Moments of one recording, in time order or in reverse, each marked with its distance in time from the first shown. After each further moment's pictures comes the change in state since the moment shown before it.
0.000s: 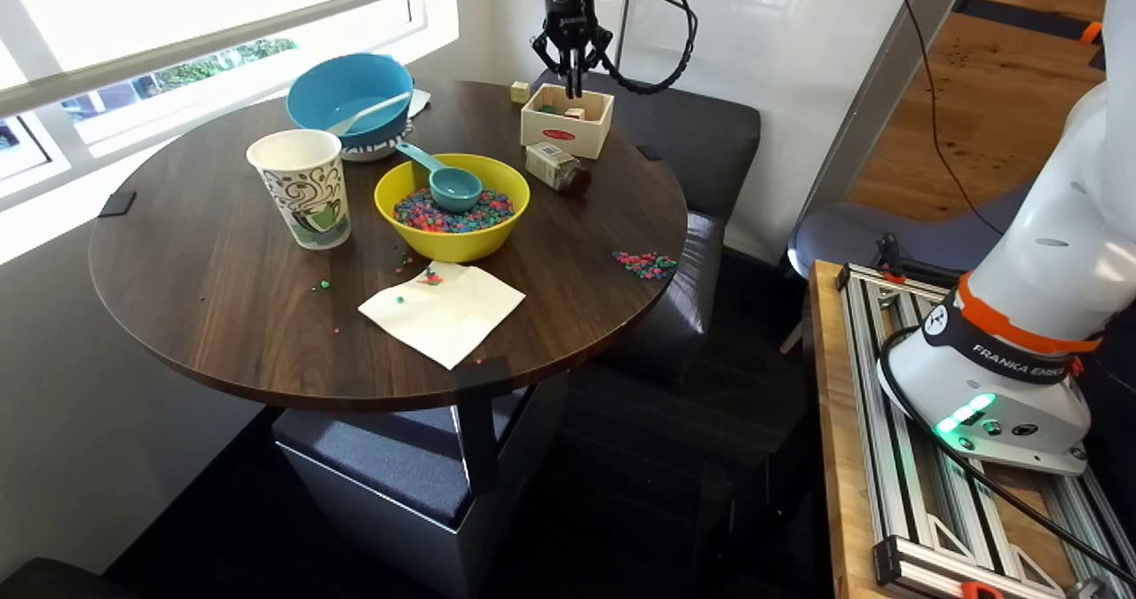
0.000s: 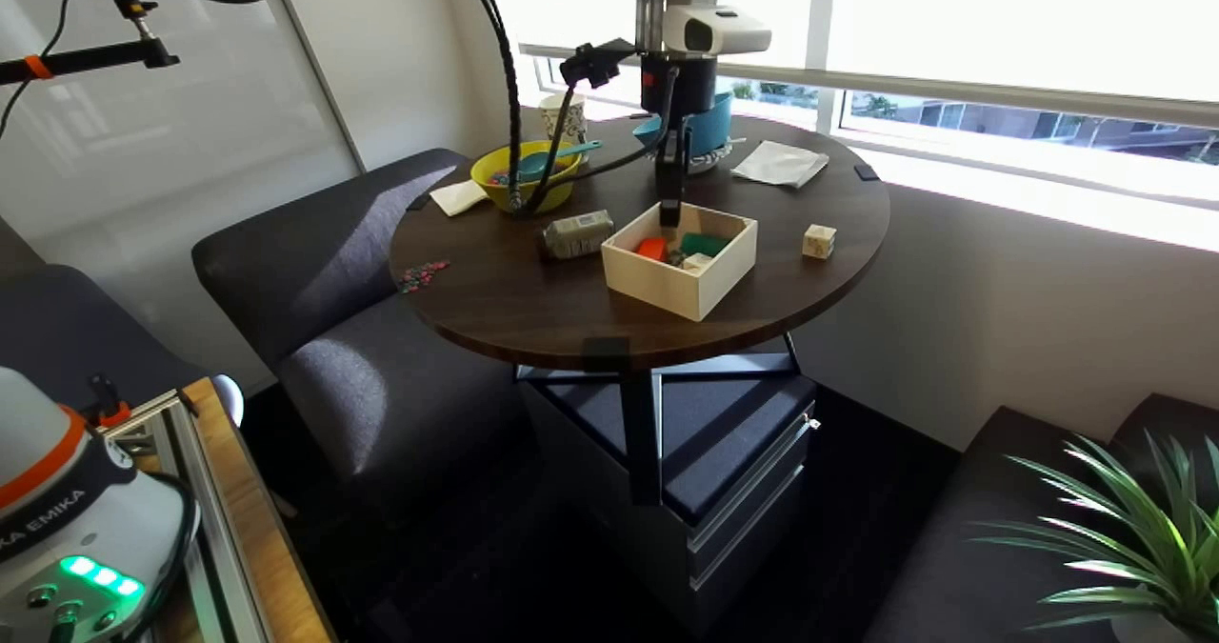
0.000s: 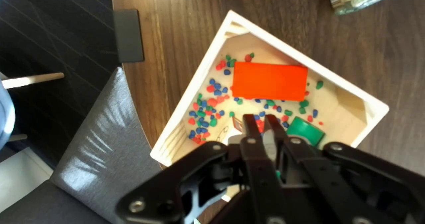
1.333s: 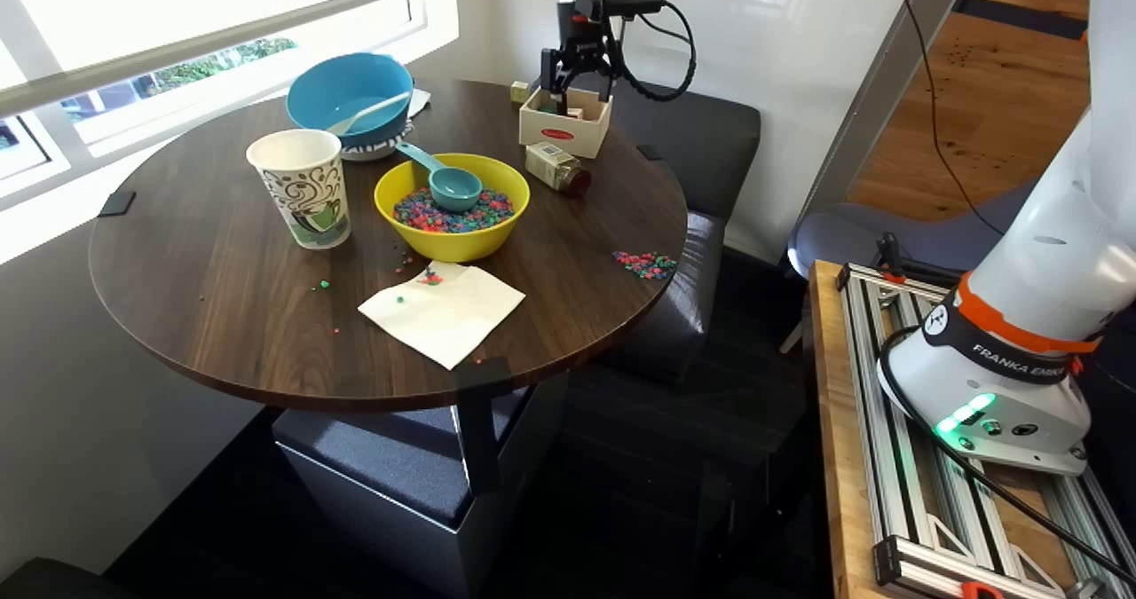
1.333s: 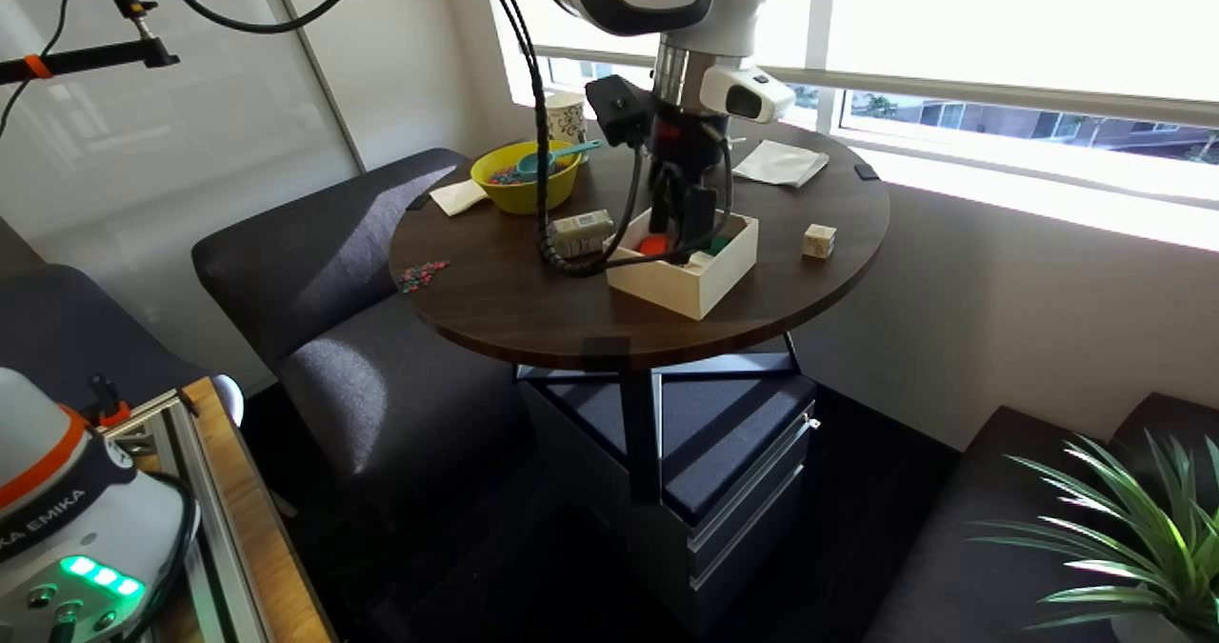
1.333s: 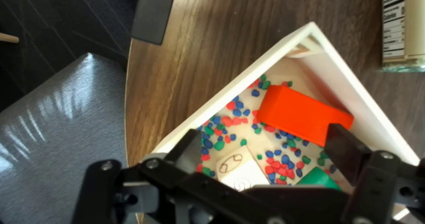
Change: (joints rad) arm -0.104 0.060 0.055 0.003 0.082 -0.025 -0.432
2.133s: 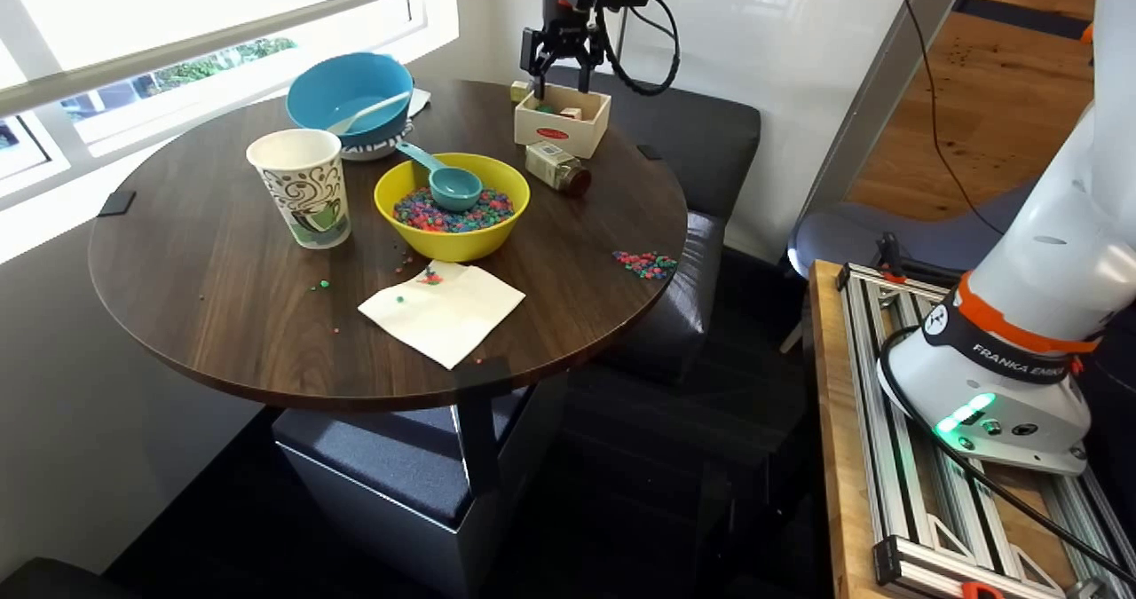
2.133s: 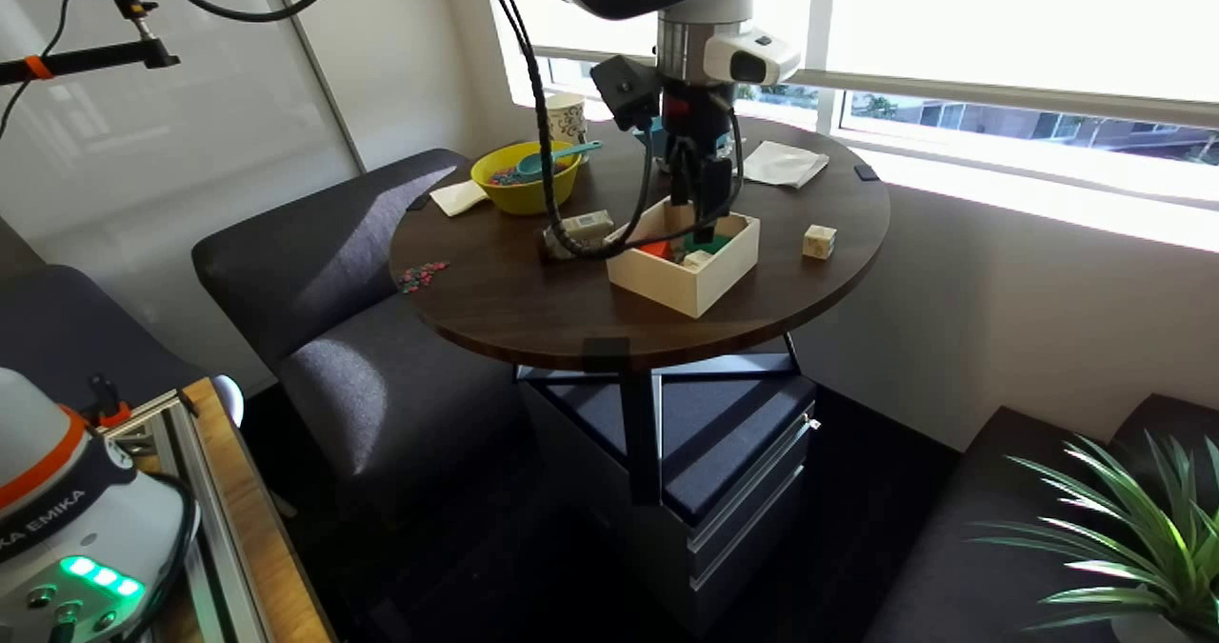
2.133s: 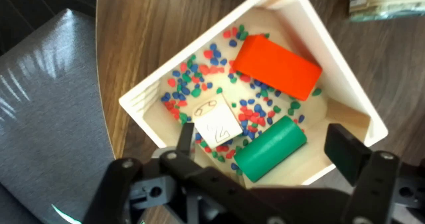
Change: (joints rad) arm 0.006 -0.020 0.019 -0.003 0.005 0.145 0.014
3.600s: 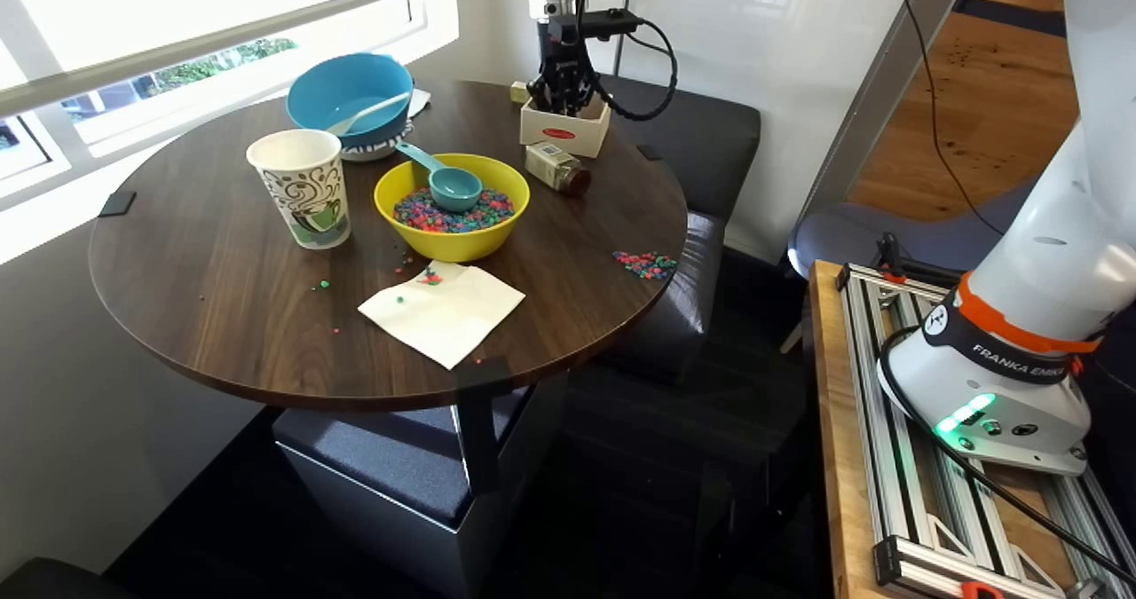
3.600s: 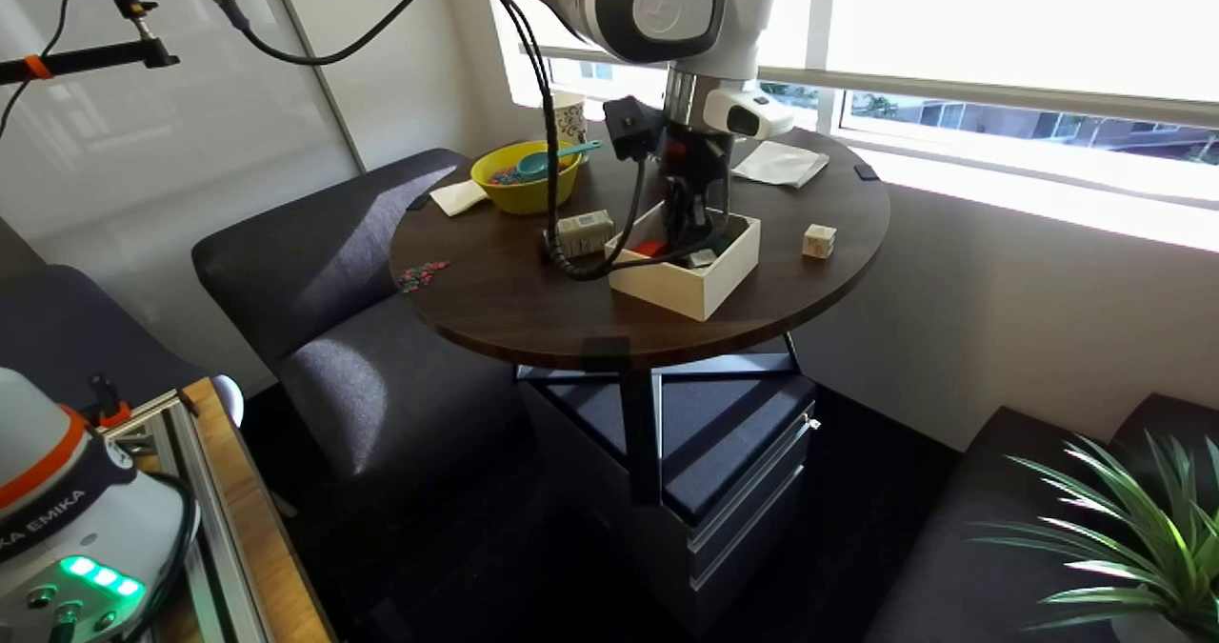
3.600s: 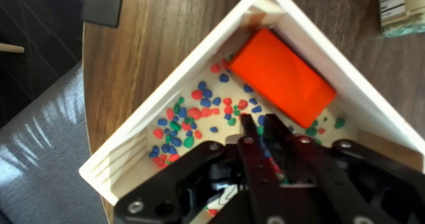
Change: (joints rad) arm 0.019 0.118 -0.015 0.090 -0.013 -0.131 0.103
